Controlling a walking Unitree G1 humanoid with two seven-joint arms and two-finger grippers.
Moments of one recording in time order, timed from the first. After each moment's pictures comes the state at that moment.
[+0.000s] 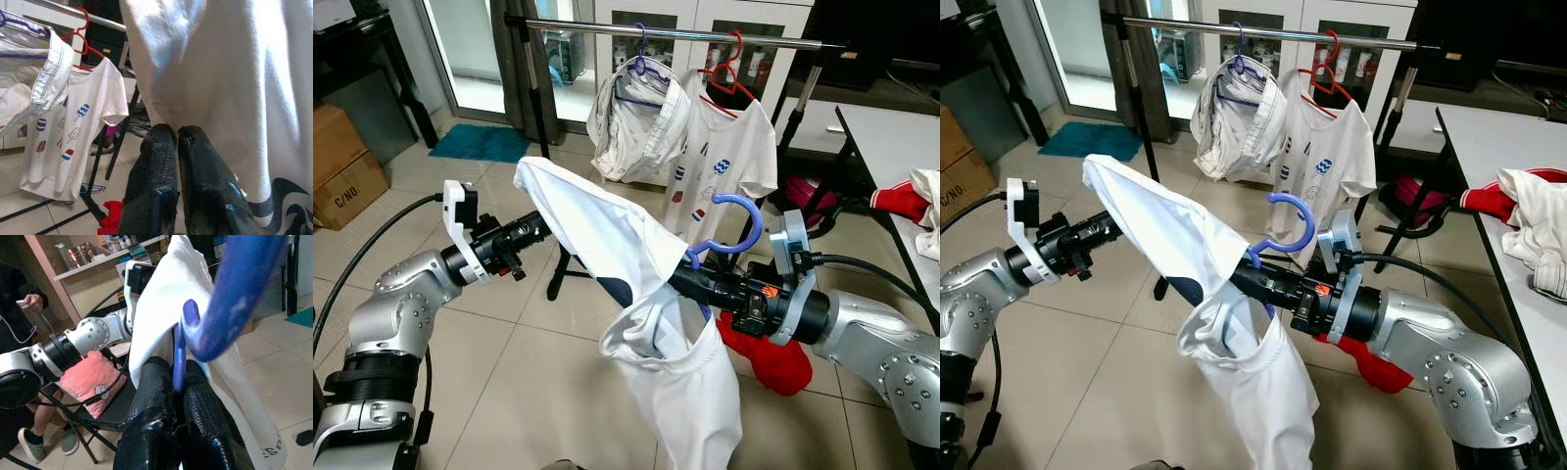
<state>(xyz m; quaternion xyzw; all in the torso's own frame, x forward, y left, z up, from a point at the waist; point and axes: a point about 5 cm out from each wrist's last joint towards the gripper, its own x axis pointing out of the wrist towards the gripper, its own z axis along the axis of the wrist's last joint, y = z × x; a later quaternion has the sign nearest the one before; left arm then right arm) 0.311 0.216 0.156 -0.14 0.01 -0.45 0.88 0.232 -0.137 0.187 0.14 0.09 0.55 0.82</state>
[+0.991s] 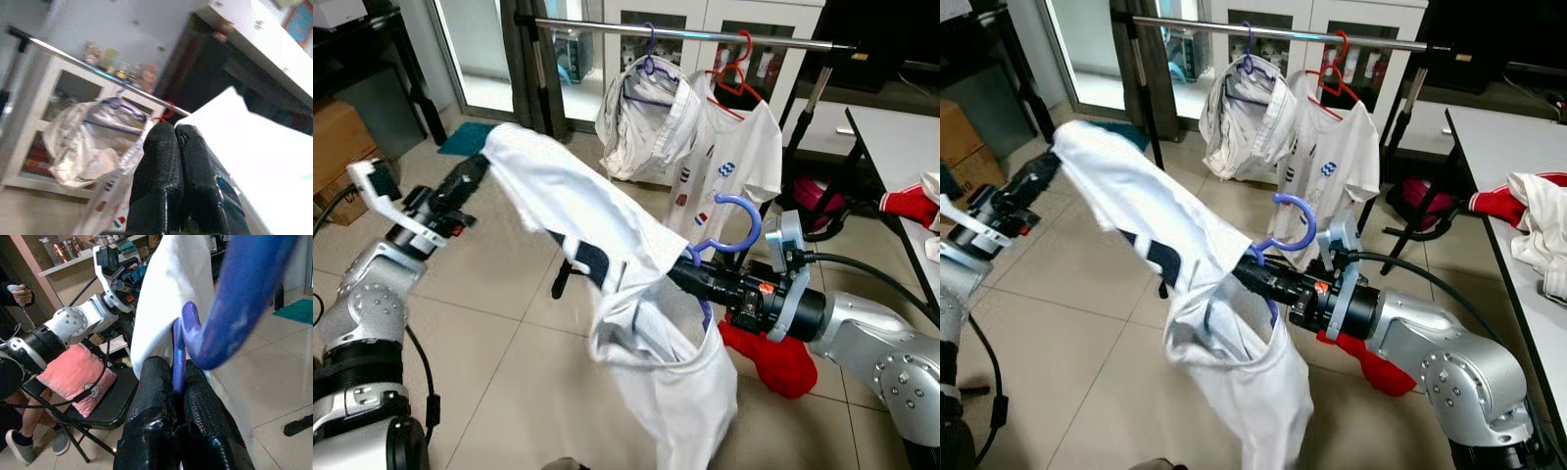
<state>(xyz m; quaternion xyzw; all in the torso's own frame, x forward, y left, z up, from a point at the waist) 0.324 0.273 0.176 -0.25 -0.12 -0.25 0.93 0.236 -0.138 0.181 0.13 0.10 0.52 0.84</state>
